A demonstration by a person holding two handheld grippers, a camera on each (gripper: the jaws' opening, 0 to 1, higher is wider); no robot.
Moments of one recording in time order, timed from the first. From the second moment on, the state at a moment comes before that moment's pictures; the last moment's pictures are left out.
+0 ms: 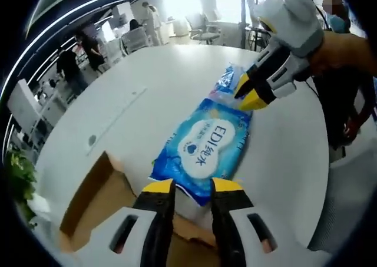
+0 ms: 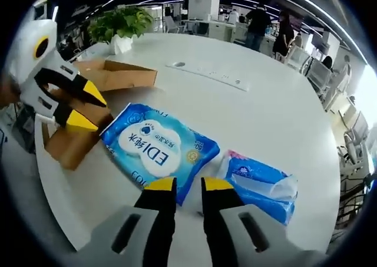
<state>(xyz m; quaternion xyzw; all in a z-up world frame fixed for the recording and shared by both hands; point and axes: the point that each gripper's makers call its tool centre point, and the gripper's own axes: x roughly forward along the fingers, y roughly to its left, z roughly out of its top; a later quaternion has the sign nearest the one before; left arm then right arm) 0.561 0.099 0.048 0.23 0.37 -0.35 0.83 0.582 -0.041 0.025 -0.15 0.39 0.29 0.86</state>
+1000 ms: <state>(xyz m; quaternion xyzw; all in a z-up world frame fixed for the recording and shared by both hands) 0.517 0.183 0.109 0.10 0.35 -0.31 0.88 0.539 -0.006 0.078 -0.26 0.35 0.42 0.80</state>
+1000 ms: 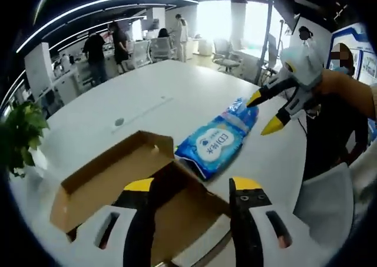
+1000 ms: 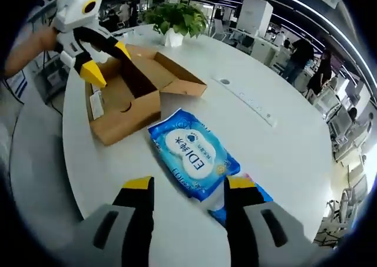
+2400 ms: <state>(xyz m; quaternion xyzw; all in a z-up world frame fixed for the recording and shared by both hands) 0.445 0.395 0.090 0.06 0.36 -0.13 0.92 0.484 0.107 0.099 -0.29 0.35 0.61 0.65</state>
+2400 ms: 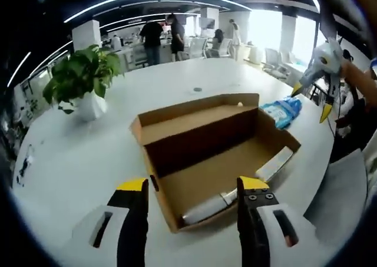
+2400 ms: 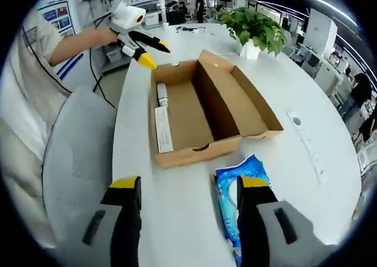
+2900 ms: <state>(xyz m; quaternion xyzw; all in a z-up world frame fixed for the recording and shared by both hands) 0.423 0.420 0.054 0.00 0.40 -0.07 0.91 0.480 0.143 0.092 -0.30 0.35 0.65 0.61</state>
